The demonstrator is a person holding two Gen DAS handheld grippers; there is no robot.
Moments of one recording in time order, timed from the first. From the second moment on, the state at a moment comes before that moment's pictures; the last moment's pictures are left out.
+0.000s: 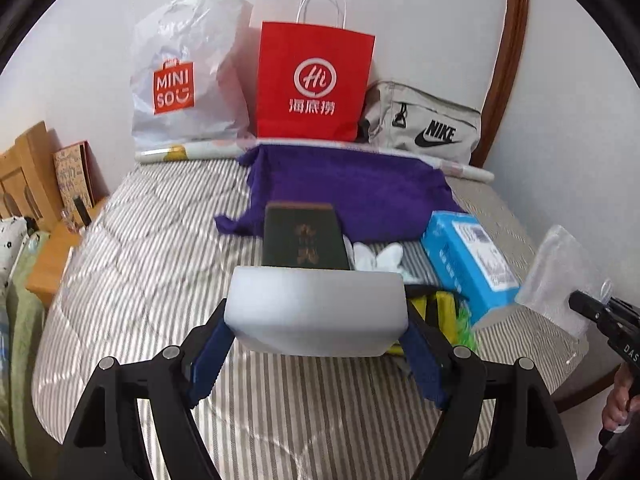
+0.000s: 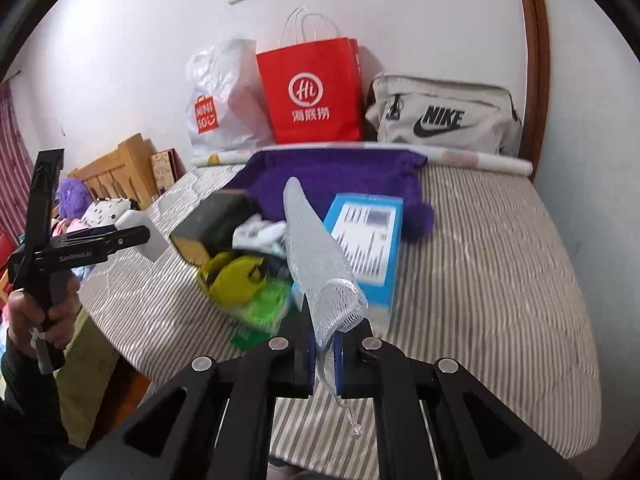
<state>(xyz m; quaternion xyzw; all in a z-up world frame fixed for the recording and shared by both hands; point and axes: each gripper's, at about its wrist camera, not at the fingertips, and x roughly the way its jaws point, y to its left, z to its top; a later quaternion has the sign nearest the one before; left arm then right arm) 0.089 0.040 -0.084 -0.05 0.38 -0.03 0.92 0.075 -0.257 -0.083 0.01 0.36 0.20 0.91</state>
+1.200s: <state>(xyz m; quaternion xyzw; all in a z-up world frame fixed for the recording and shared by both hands) 0.303 0.063 -0.077 -0.06 0.42 -0.01 0.90 0.319 -0.218 -0.105 0.00 0.42 0.16 0.89</state>
